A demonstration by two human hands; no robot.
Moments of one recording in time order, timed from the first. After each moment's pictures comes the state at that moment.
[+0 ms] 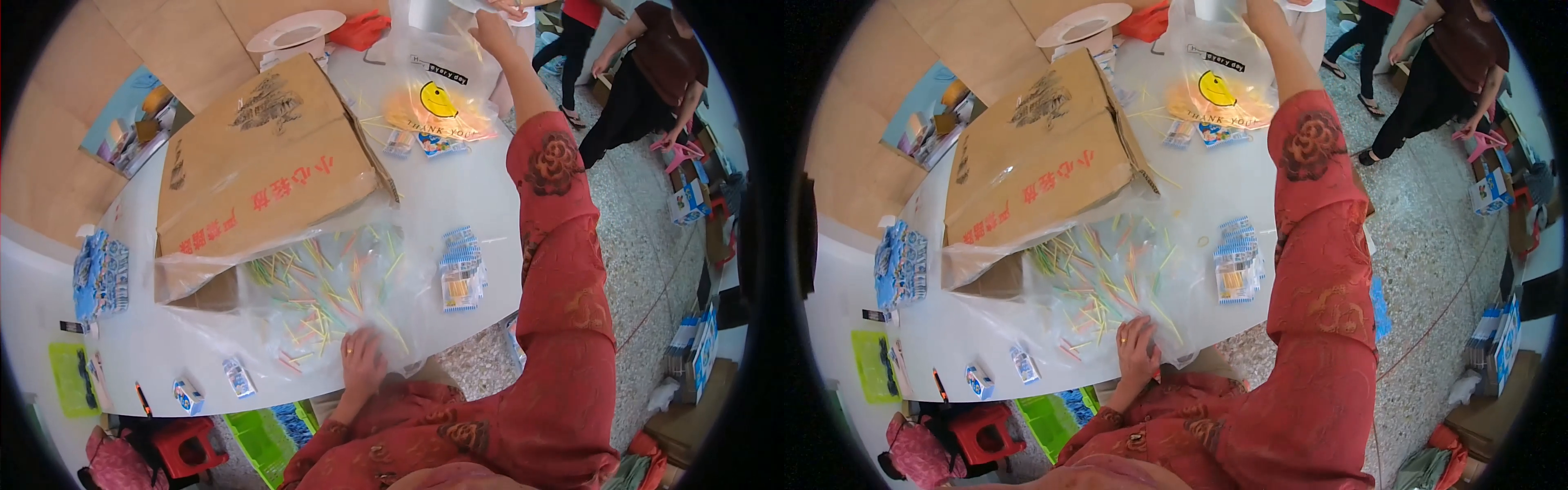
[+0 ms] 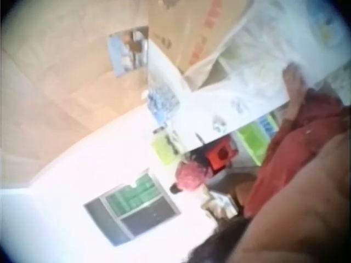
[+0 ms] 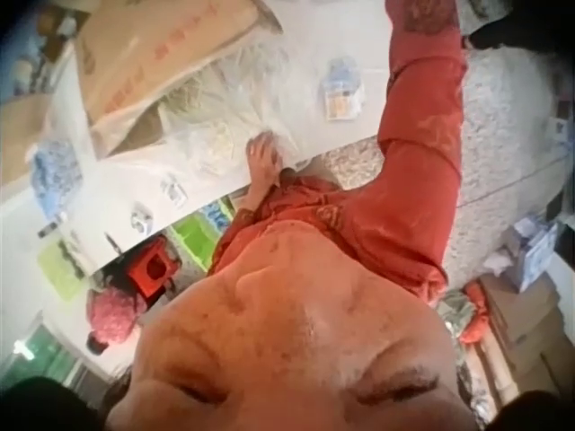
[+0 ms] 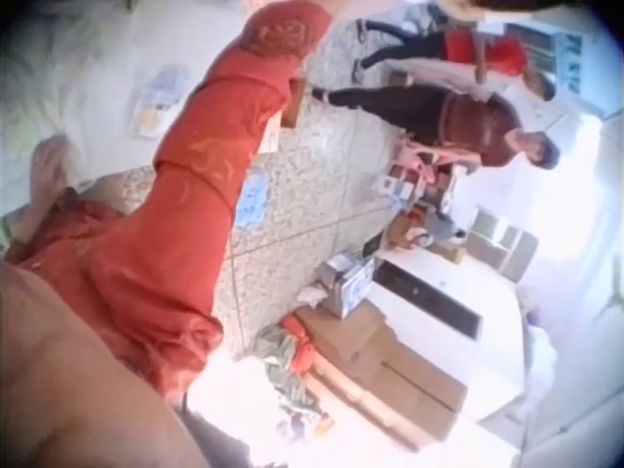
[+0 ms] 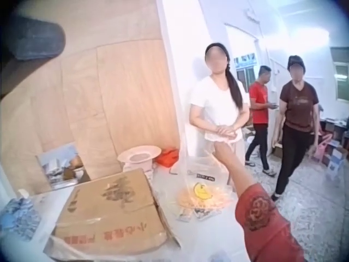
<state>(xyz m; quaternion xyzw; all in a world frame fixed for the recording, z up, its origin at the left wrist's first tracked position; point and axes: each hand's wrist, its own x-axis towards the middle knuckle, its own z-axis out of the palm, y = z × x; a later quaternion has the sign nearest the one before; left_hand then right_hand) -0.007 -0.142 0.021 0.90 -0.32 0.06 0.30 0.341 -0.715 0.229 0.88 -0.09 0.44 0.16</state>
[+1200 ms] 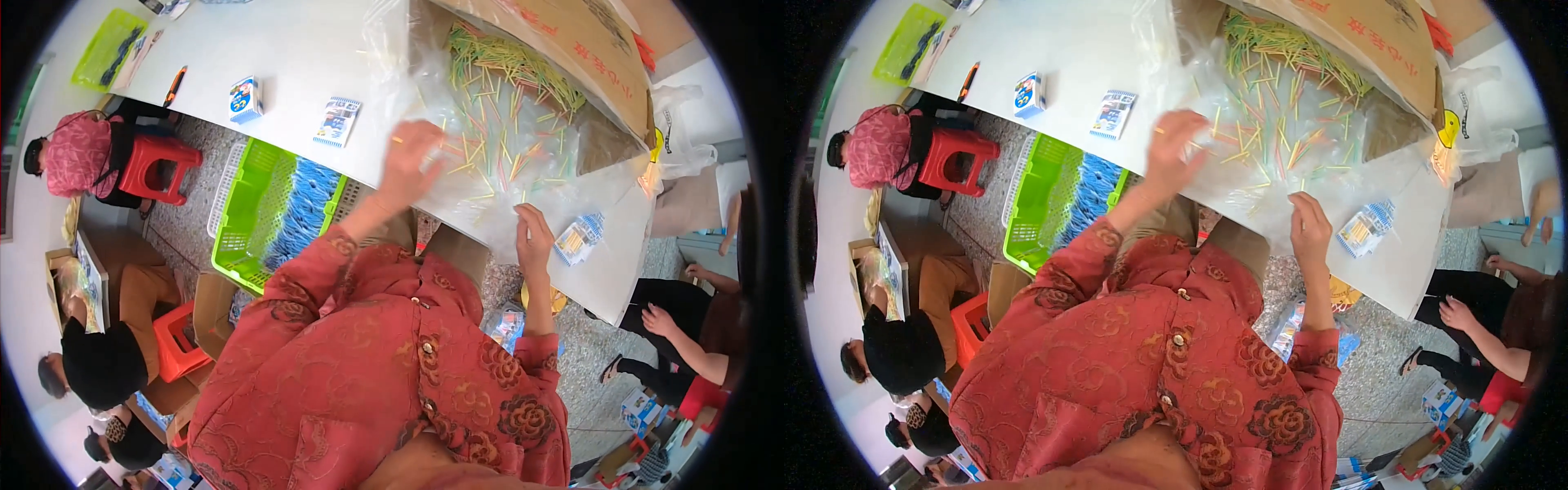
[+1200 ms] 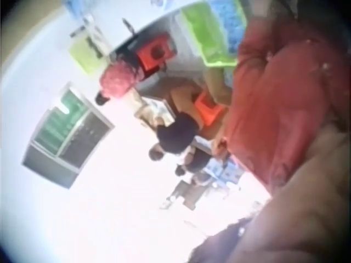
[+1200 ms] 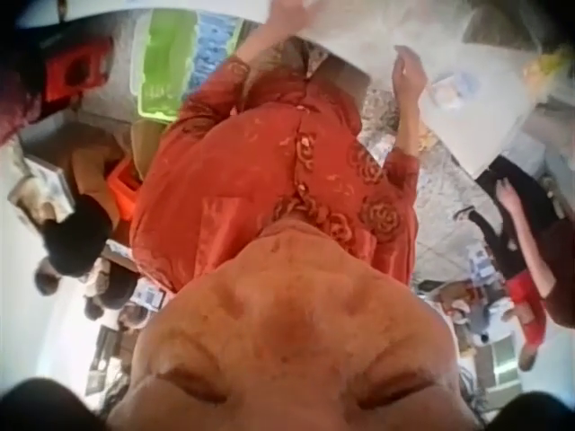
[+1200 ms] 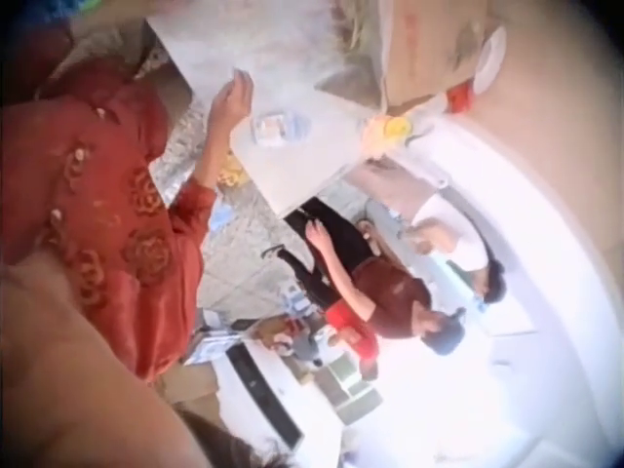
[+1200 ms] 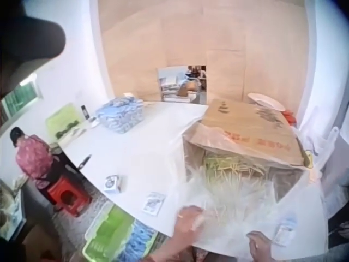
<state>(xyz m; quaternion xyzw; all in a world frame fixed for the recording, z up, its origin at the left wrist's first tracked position) 0.006 -0.027 0.066 0.84 -0.15 0.35 0.39 -0.018 -0.305 0.057 0.88 0.23 0.18 -0.37</state>
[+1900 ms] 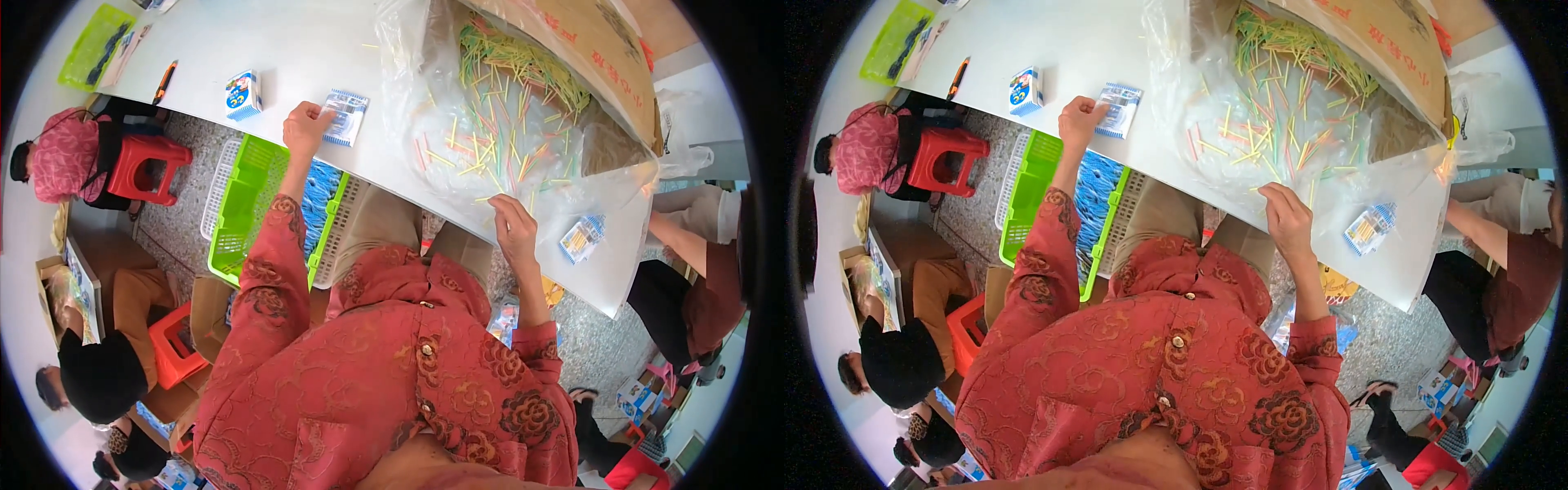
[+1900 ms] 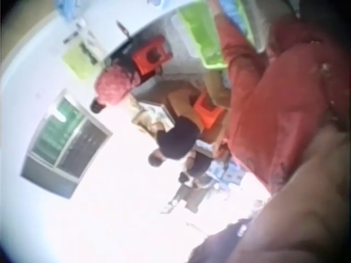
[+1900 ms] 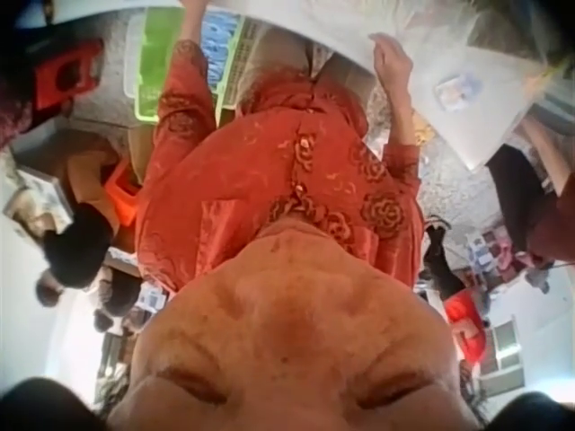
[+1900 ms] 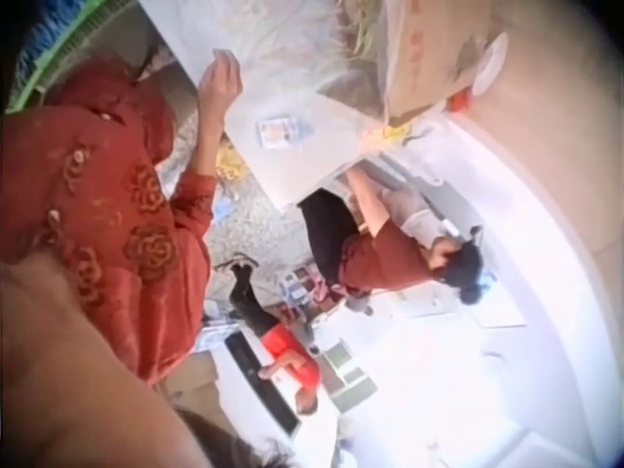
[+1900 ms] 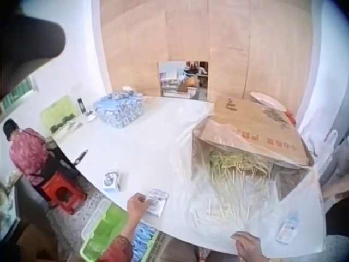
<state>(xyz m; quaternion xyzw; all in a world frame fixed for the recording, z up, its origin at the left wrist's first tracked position) 0.026 0.160 0.010 0.88 0.28 0.18 0.35 -0.014 -0.243 0.064 0.87 0.30 0.14 -0.36</state>
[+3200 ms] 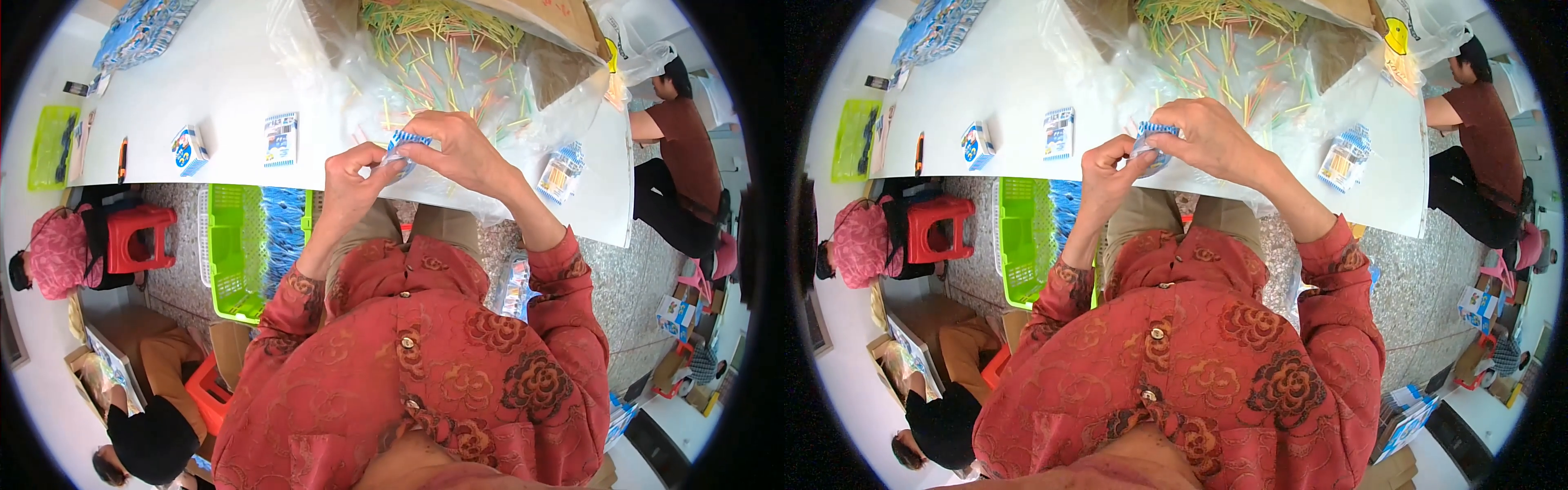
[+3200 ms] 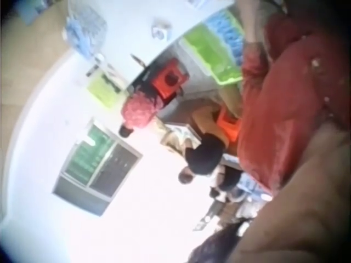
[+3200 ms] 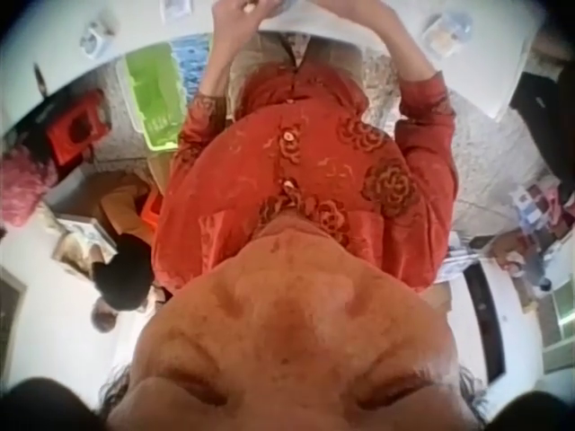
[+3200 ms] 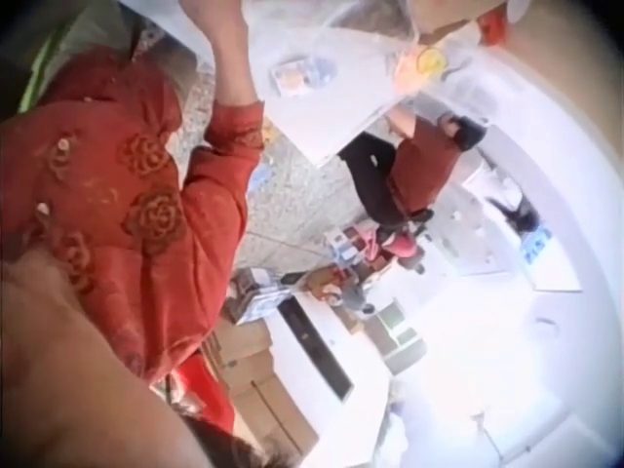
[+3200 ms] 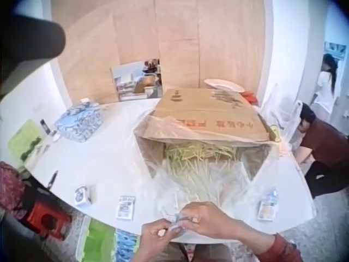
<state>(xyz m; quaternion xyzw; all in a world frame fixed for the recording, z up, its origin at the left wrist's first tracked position) -0.026 -0.022 0.112 0.74 -0.05 0.02 0.67 0.036 -0.200 0.166 0.83 0.38 -0.07 -0.40</state>
